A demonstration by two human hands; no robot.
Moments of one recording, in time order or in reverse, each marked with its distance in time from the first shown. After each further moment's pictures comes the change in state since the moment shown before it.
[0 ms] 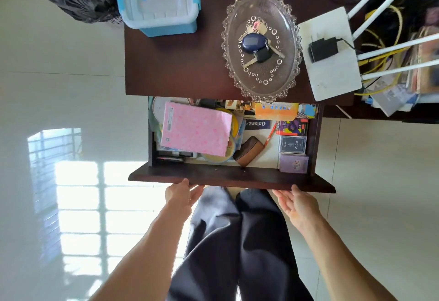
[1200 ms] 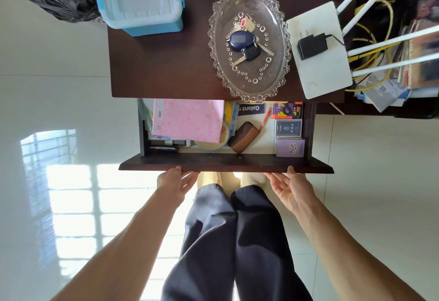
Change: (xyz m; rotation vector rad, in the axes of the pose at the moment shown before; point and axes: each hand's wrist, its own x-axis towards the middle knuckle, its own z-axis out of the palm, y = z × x) left_hand -0.013 0.031 0.025 -0.053 -0.029 0.029; right_hand 0.003 -0.031 0.025 0.202 -0.101 -0.023
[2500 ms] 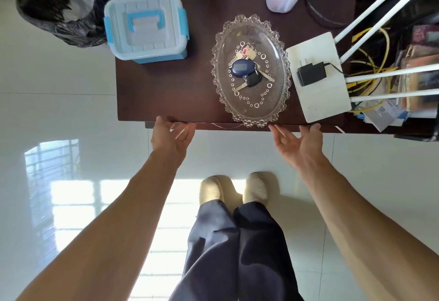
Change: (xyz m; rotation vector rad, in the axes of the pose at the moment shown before) left_hand -0.002 0.115 0.077 -0.342 -0.213 0.191; right_hand 0.001 -0.099 0.120 0.214 -0.200 -0.104
